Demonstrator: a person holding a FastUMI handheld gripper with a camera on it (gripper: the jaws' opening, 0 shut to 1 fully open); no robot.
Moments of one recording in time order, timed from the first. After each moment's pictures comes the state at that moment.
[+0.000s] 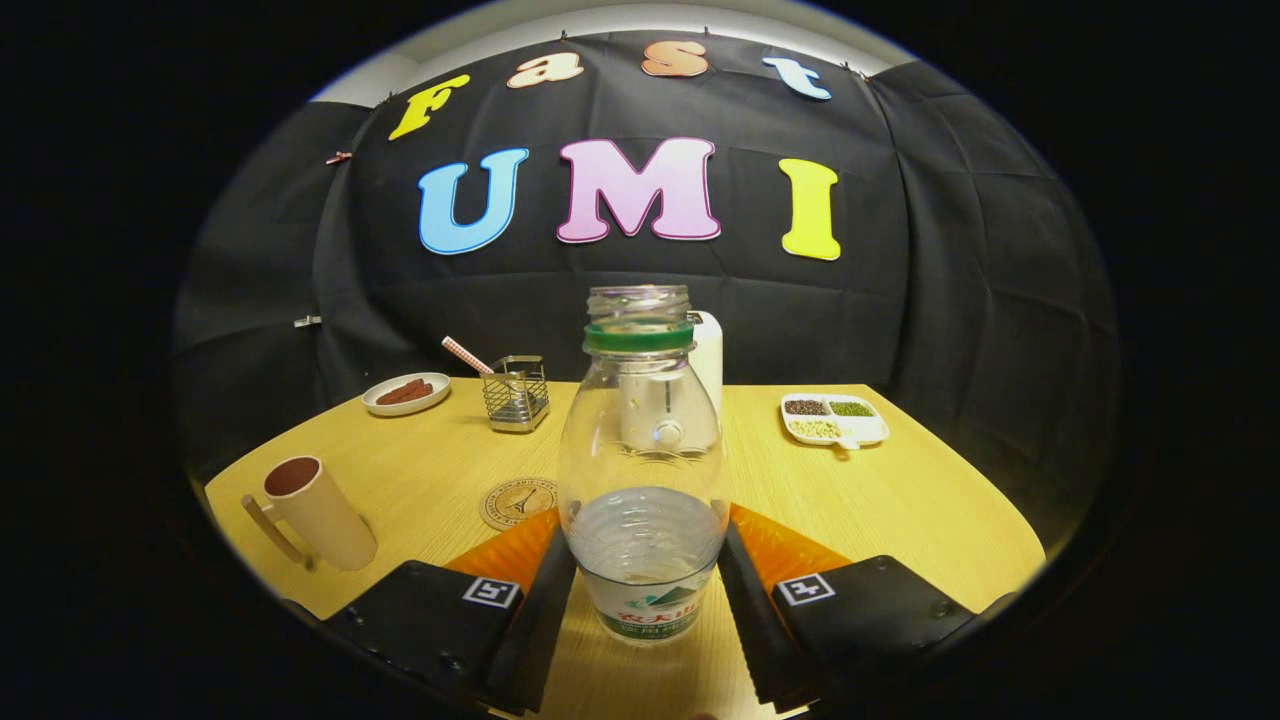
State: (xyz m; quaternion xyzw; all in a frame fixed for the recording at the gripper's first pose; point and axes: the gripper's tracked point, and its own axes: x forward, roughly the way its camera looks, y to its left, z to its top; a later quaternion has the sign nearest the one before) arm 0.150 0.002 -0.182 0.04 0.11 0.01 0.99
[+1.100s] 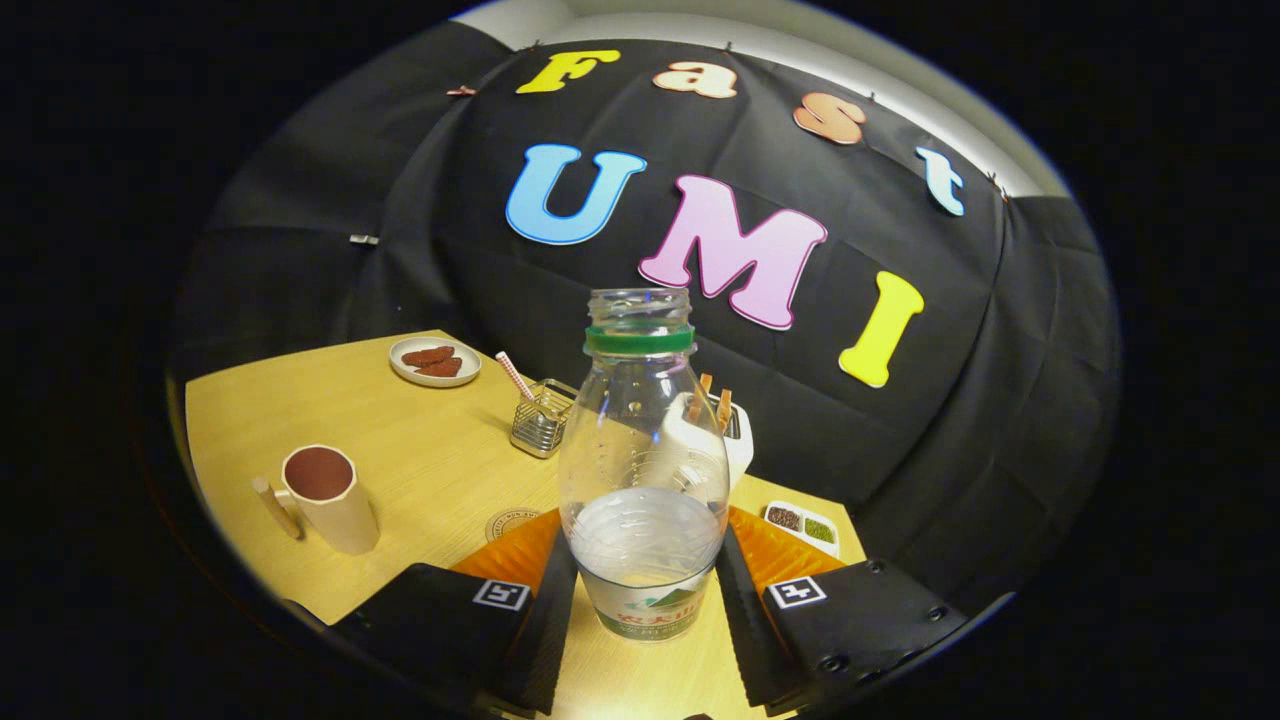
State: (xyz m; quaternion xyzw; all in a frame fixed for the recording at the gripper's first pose) arm 0.154 0.045 -0.067 -0.18 0.08 0.06 0.98
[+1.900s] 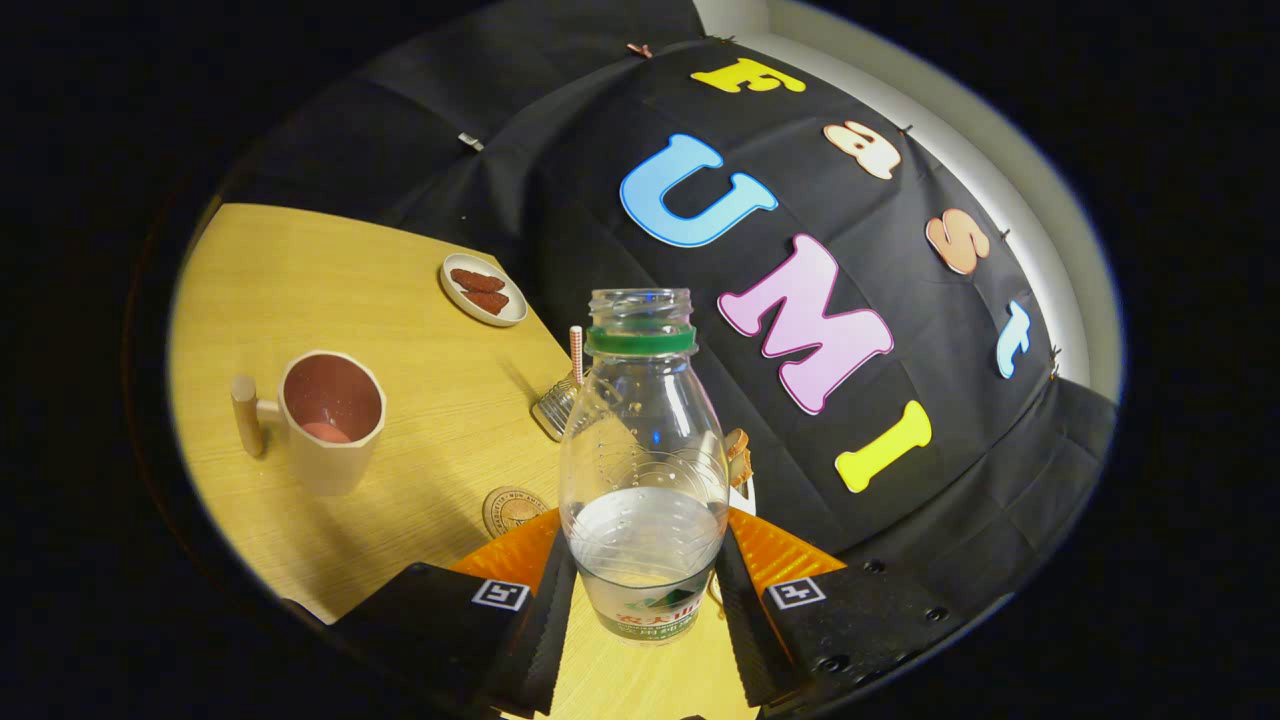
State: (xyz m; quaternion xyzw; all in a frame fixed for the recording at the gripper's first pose) arm 0.153 0.118 -0.087 -0.40 0.07 0.06 0.91
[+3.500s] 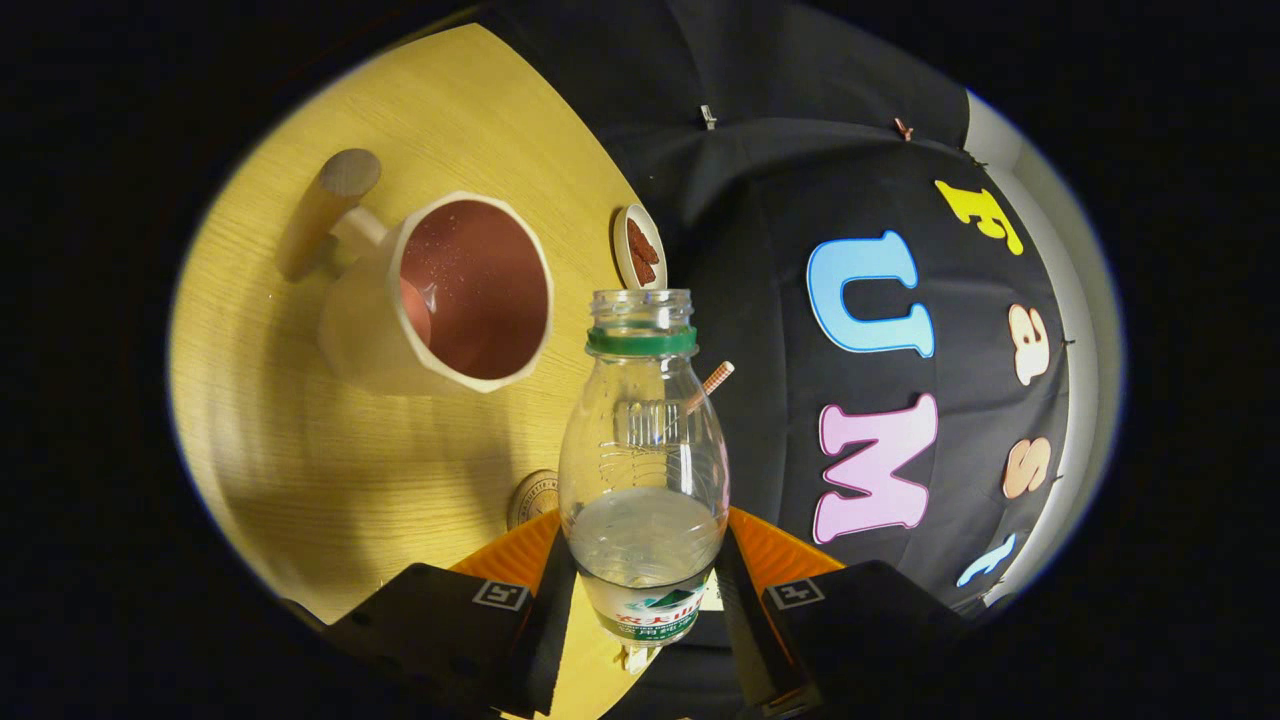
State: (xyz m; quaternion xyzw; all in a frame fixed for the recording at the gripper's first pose) arm 0.175 0.180 -0.151 -0.65 0.04 0.17 0.74
